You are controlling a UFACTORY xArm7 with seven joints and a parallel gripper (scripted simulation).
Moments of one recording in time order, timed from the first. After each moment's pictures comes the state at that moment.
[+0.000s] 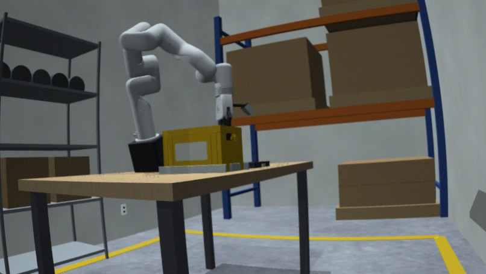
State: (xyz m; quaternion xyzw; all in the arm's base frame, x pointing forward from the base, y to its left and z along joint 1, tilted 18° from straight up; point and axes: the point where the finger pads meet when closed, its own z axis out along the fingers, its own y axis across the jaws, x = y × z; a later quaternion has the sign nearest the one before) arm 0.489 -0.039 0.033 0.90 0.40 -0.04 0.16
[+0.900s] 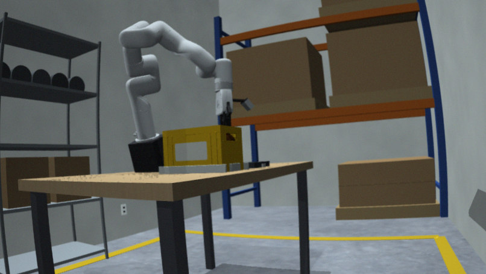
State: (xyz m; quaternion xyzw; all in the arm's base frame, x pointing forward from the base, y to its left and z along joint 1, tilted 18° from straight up) arm 0.487 -0.032 0.053 0.90 0.40 -0.04 0.16
